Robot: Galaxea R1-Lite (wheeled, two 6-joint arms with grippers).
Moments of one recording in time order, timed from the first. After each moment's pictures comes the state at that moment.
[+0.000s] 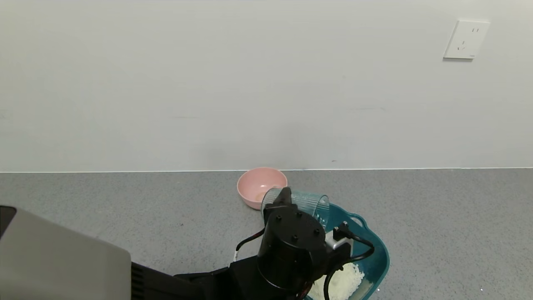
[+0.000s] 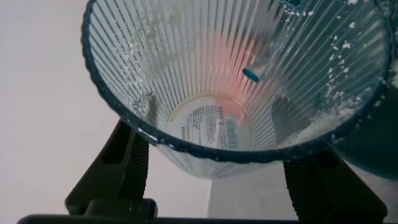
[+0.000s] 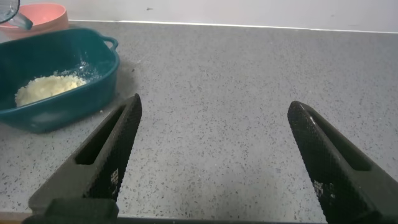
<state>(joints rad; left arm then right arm) -1.01 1.98 -0.86 -0.80 0.85 1.20 0.00 0.00 0.00 0.00 0.01 0.01</state>
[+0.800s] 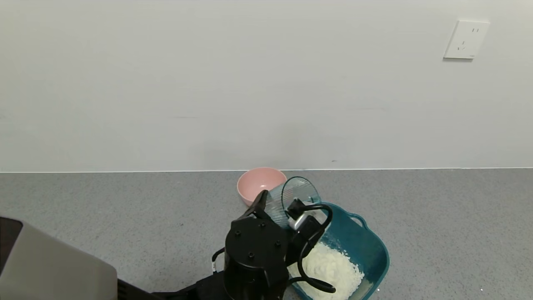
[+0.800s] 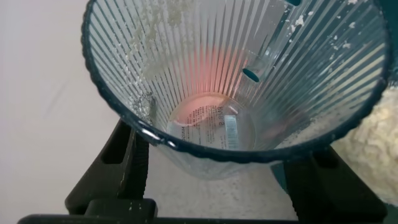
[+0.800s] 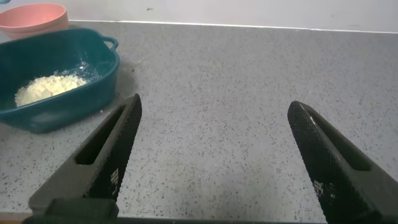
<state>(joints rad) -0.98 1.95 -0.68 -1.08 0.79 0.63 0.00 0.00 0.00 0.00 0.01 0.01</state>
